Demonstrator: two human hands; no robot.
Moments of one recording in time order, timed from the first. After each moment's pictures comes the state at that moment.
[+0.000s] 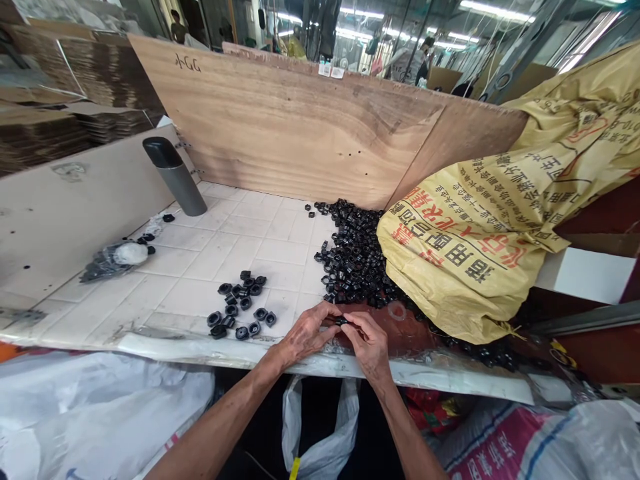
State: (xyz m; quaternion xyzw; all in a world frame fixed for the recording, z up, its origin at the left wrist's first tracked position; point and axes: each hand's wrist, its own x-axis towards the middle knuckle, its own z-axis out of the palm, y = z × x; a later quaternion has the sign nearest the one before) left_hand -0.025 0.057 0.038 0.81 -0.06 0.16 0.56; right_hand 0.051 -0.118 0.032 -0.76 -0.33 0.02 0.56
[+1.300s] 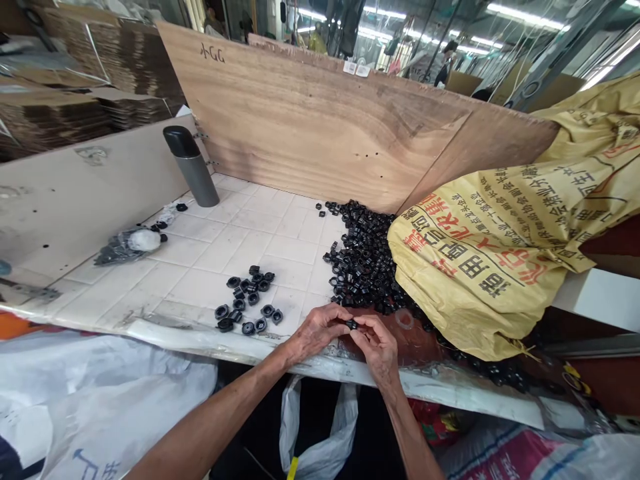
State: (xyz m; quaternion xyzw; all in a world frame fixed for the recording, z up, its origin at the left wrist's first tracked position) left_hand -0.017 0.051 0.032 0.70 -0.01 0.13 0.70; right_hand 0.058 -0.122 0.027 -0.73 -0.26 0.11 0.62
